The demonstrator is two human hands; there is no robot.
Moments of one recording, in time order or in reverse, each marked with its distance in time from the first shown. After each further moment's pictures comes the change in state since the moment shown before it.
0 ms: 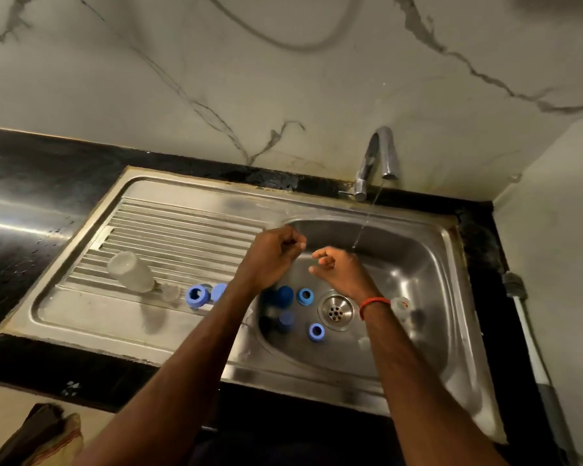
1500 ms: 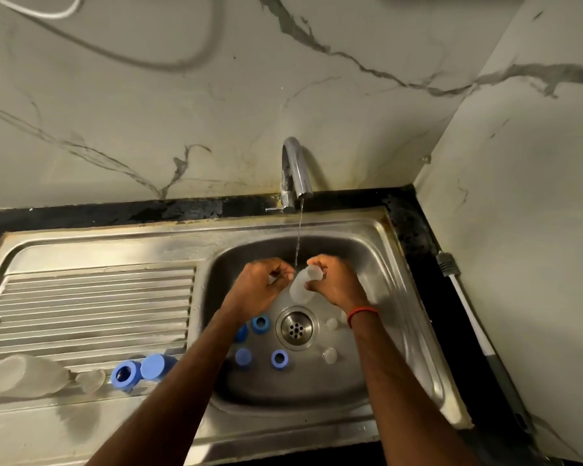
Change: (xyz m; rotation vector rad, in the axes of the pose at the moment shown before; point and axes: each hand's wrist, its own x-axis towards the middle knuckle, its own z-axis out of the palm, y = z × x) left_hand 0.064 0.009 0.077 -0.001 -0.281 0.169; right_hand 0.011 0.056 -0.063 0.010 0.276 0.161
